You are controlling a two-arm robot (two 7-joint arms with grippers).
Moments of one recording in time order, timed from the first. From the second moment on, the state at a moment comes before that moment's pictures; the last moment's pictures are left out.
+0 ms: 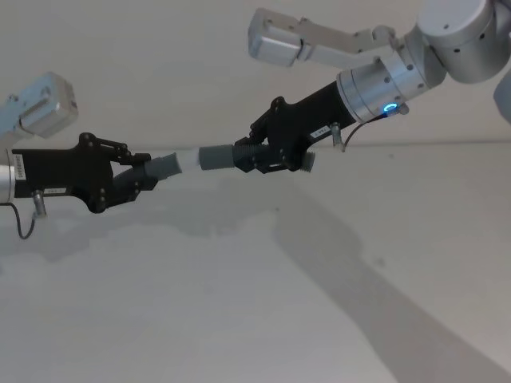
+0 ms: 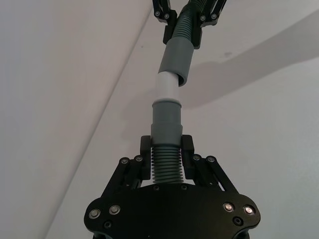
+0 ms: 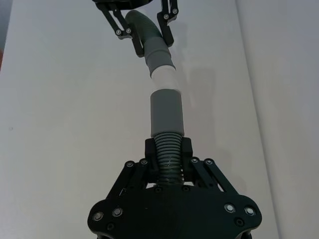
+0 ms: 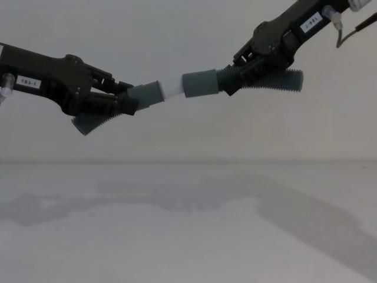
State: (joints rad) left arm -0.71 0.63 0.52 -1.38 -0.30 0.03 -1.00; right arm 1.25 0.48 -1.03 -1.17 0.32 0.33 1.13
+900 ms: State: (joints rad) left arm -0.71 0.63 0.52 -1.38 -0.30 0.03 -1.00; right arm 1.26 0.48 -1.02 -1.13 0.32 0.33 1.14
